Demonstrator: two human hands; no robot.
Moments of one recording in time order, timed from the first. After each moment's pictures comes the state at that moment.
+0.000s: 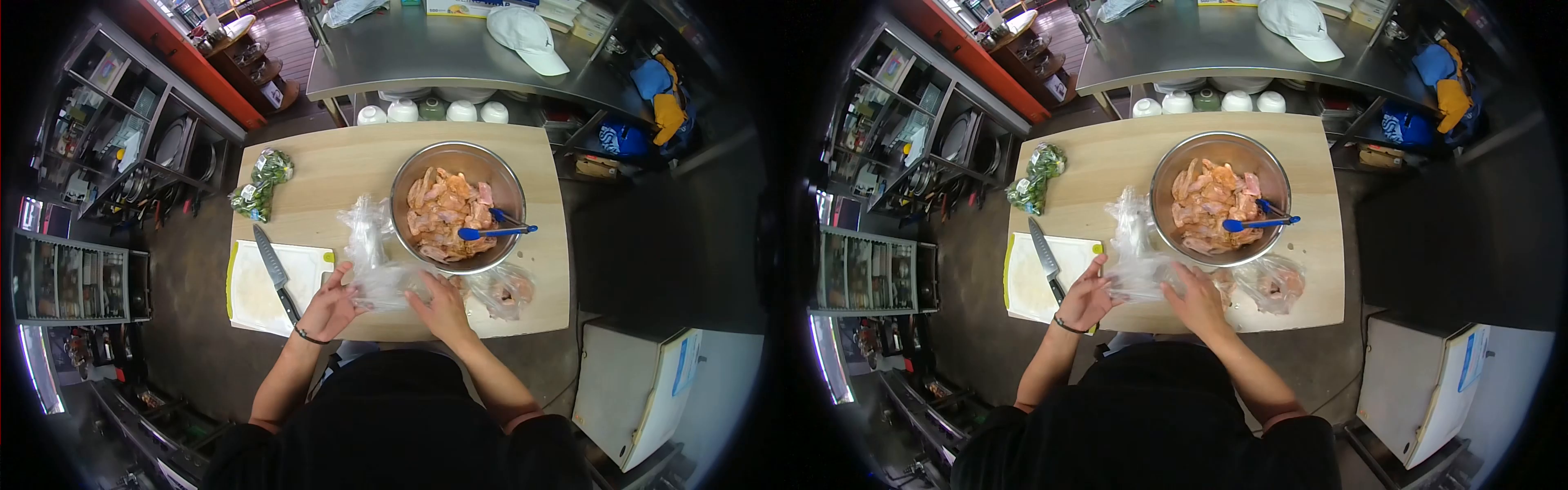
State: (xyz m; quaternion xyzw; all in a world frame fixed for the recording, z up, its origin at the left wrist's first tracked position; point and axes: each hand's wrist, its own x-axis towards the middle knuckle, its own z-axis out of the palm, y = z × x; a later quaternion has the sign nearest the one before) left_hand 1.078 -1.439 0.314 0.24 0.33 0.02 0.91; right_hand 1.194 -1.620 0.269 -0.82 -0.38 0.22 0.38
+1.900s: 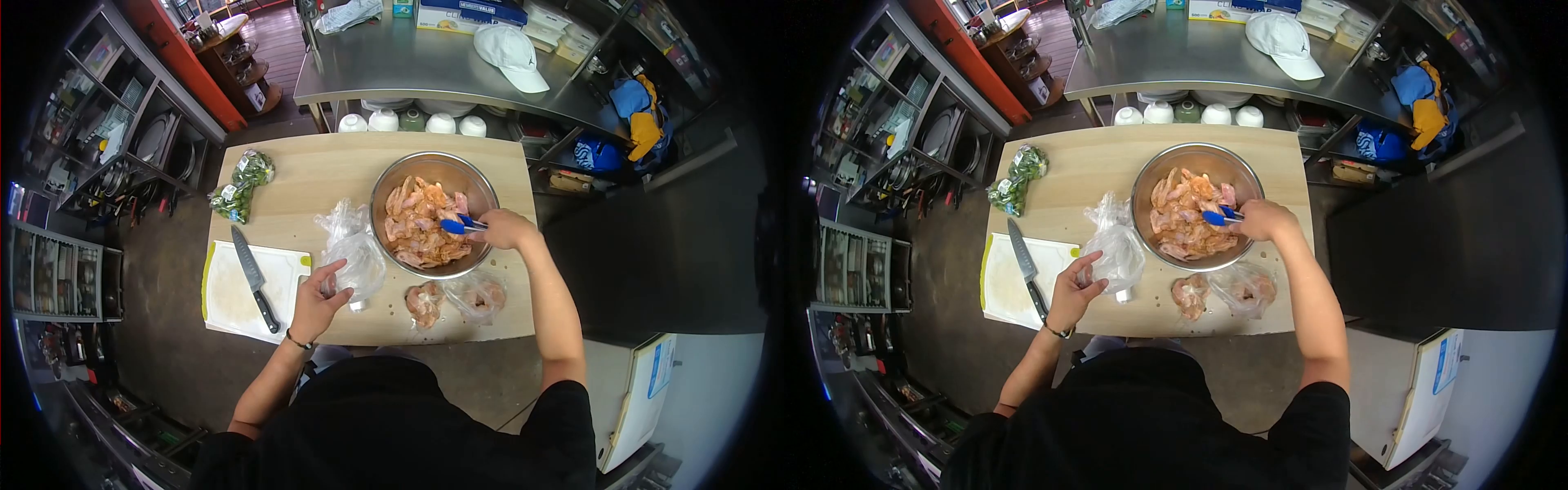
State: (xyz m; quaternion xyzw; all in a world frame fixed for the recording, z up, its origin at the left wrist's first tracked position) left_hand 1.082 -1.443 0.298 0.71 0.30 0.10 0.63; right_hand 1.393 -1.643 0.341 -0.87 -0.36 0.32 -0.04
